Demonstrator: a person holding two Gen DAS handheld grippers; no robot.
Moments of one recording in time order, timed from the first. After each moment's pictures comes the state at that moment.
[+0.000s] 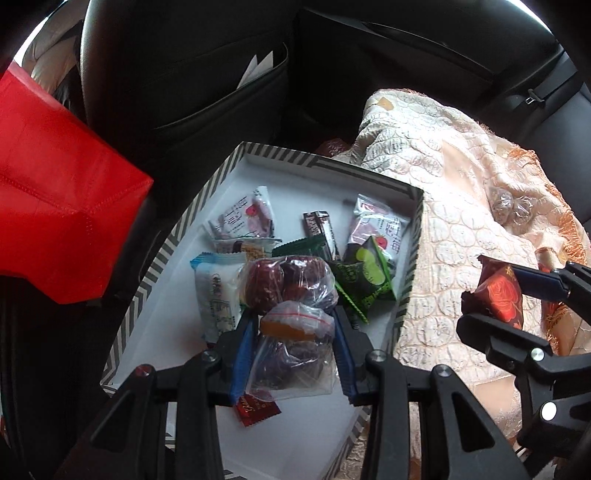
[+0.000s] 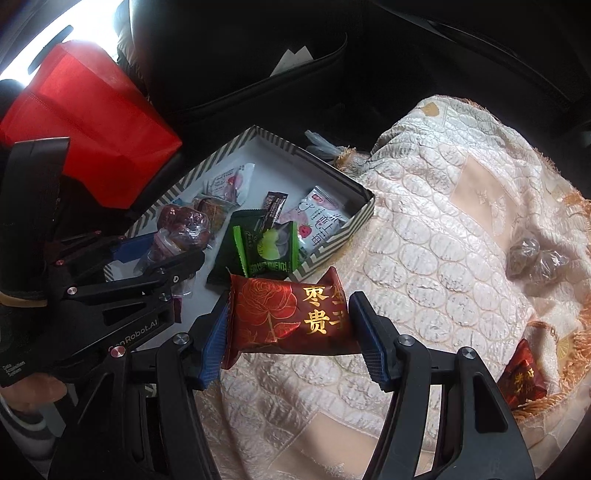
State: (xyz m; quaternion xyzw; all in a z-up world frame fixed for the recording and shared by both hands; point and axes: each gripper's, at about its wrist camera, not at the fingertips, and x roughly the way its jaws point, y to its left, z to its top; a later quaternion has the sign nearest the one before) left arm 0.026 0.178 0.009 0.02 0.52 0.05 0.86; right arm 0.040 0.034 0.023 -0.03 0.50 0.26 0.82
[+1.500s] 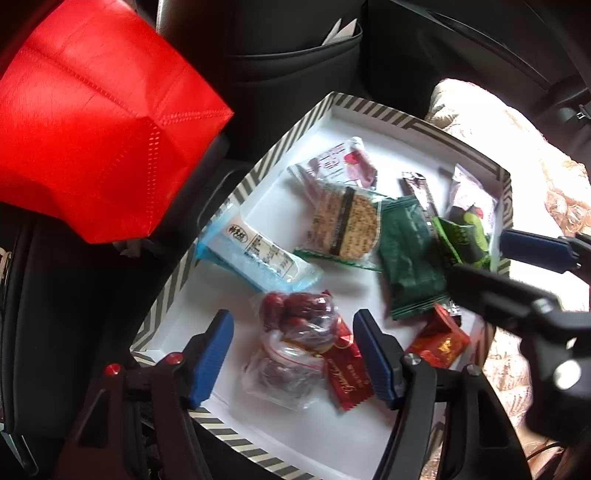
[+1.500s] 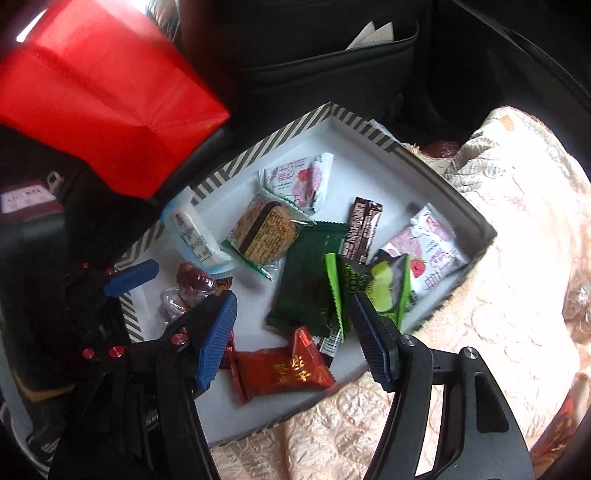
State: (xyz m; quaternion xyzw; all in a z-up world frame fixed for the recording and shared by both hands) left arm 0.006 0.233 -0.023 -0.01 0.54 0.14 0.83; right arm 0.052 0.127 -0.012 -0.05 0.52 0.31 0.80
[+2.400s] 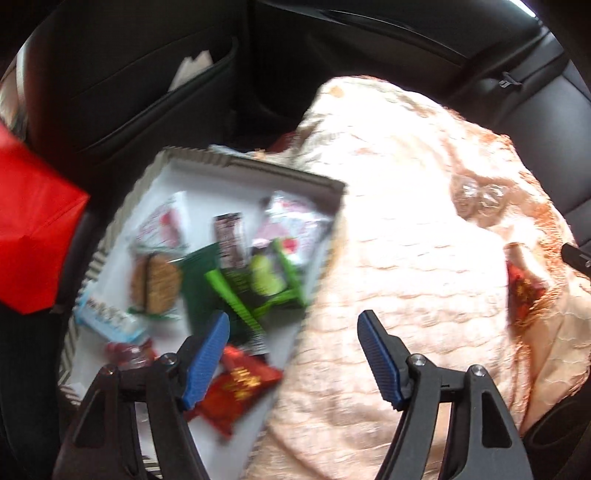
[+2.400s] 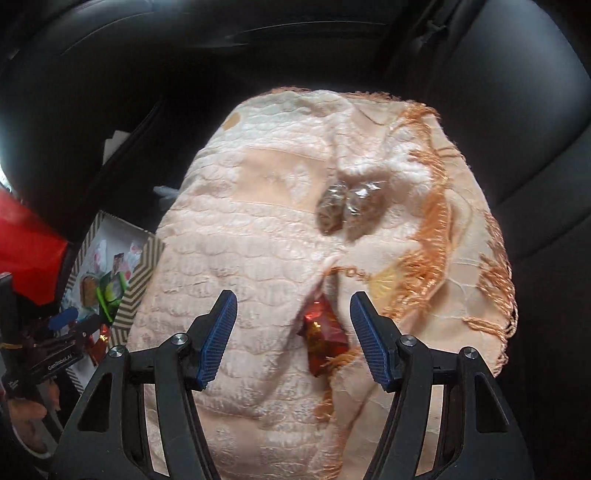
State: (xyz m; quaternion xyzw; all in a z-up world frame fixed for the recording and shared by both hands) left arm 0.051 0.099 0.007 0.01 0.54 0.00 0.84; right arm 0.048 -0.187 0.031 0.10 0.50 0.05 0.86
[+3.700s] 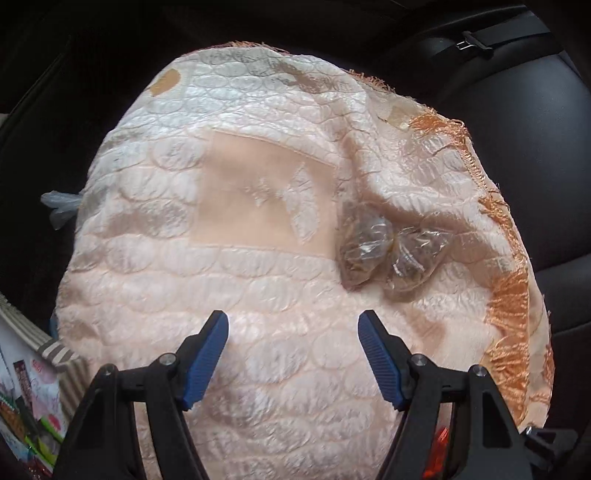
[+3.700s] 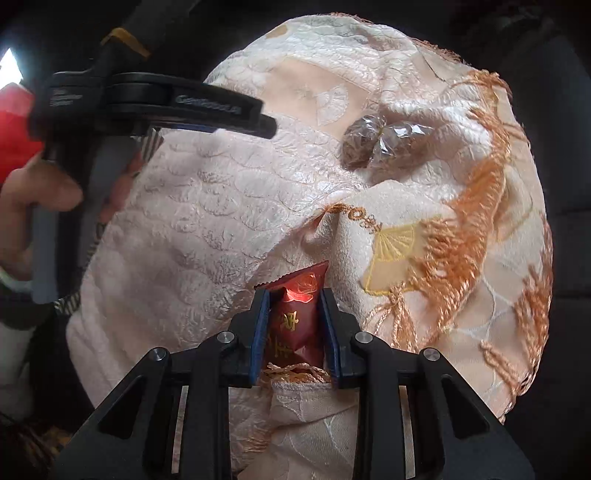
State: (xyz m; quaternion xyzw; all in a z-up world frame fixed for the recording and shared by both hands) left arm 0.212 -0.072 -0.043 -0.02 0.59 -0.14 0.79; right arm 0.066 -0.210 -0.023 0.00 0.60 0.17 0.78
